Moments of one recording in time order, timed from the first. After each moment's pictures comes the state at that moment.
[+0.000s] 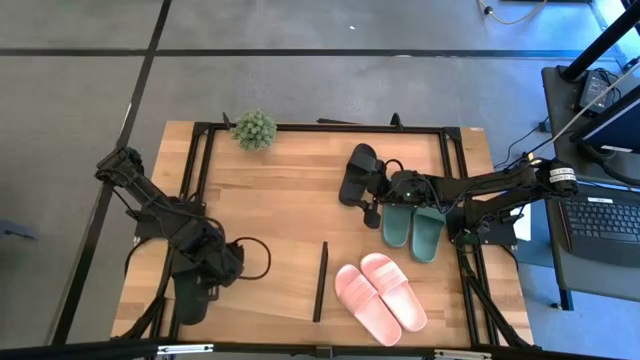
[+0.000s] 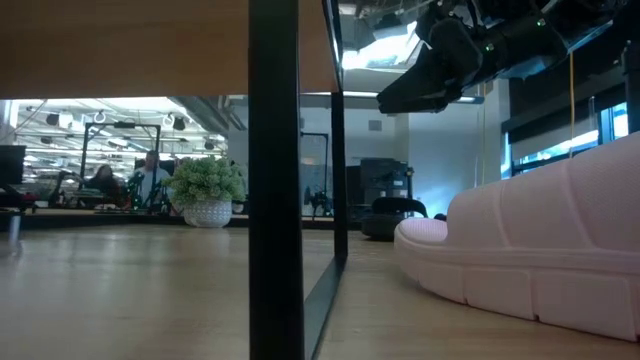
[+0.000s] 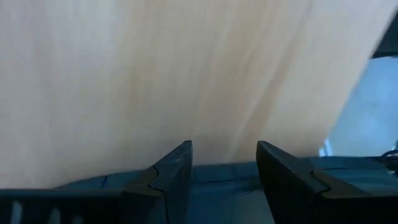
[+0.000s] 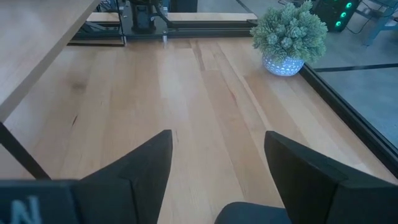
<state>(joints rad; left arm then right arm) -0.67 1.38 1.23 -1.30 0.20 -0.81 -0.03 1.26 0.62 0.27 0.19 0.00</state>
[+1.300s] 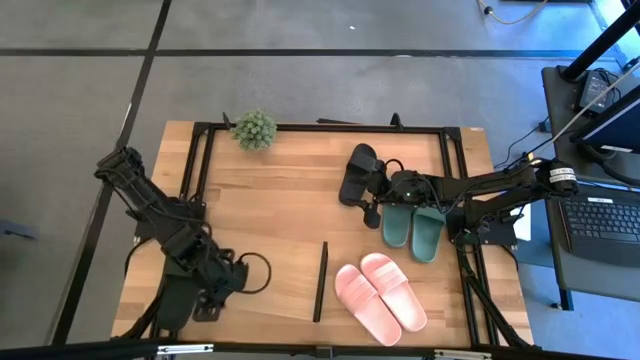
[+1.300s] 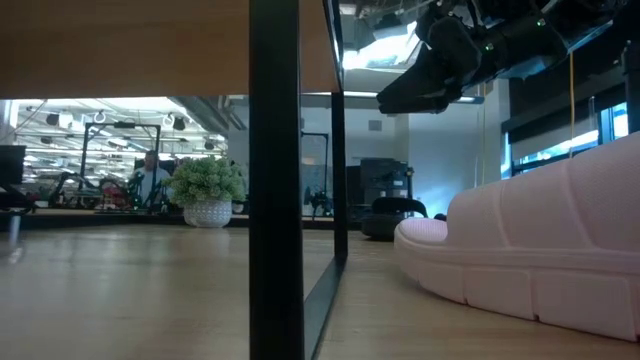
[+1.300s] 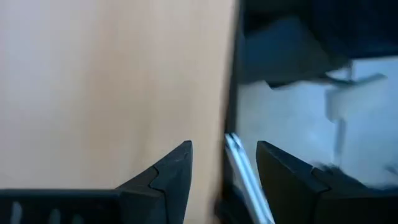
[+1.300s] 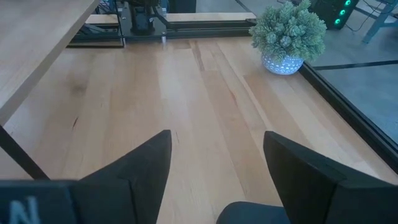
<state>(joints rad) -0.73 1.38 1.23 -0.98 0.20 -0.83 -0.03 1.26 0.62 0.27 0.19 0.02</state>
